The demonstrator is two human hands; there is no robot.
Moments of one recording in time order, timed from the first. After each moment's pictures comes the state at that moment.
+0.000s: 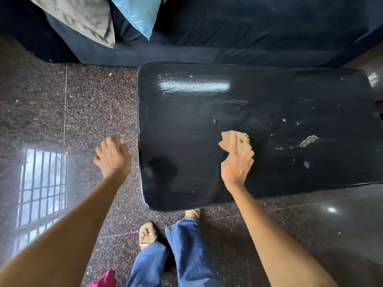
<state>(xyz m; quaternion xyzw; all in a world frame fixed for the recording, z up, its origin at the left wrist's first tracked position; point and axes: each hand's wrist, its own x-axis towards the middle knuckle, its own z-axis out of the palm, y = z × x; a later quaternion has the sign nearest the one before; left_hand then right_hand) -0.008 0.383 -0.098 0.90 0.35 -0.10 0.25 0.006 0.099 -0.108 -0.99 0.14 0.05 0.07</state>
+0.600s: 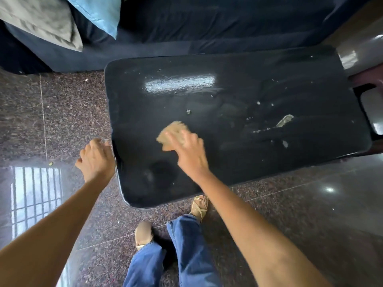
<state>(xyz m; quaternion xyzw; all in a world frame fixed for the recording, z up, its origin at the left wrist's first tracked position) -0.012 0.354 -0.083 0.93 0.29 -0.10 0.22 0.001 0.125 -0.100 -0.98 -0.15 0.04 0.10</state>
